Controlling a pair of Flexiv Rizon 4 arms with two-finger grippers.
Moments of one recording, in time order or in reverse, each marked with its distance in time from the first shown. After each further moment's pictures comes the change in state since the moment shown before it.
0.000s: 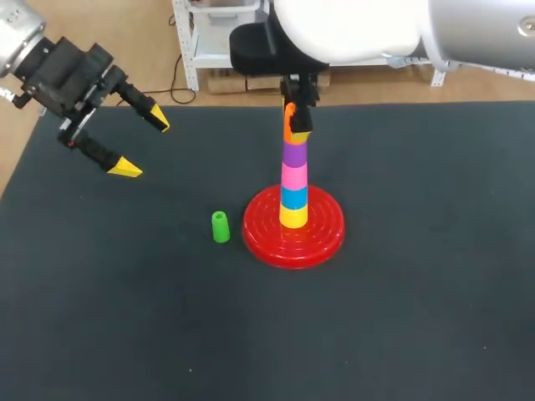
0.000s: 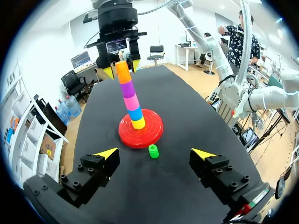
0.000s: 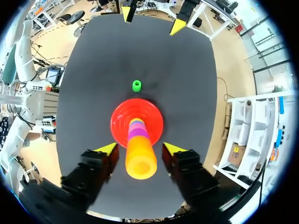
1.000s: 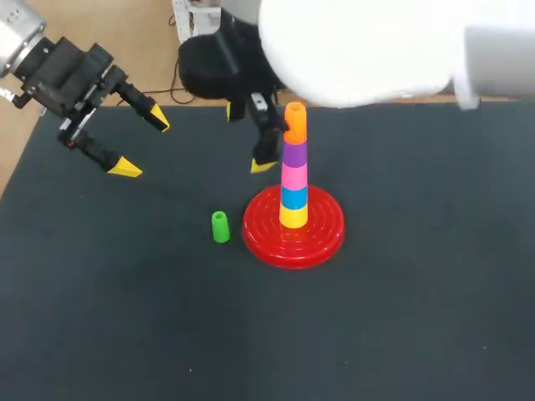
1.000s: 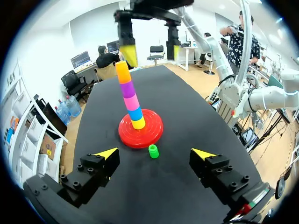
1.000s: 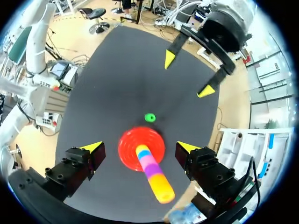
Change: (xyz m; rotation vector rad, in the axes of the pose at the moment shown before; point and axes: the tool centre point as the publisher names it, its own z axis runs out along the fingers) left arm 0.000 0.000 0.000 0.000 0.000 0.000; right arm -0.074 0.051 -0.020 0.057 -0.105 -0.210
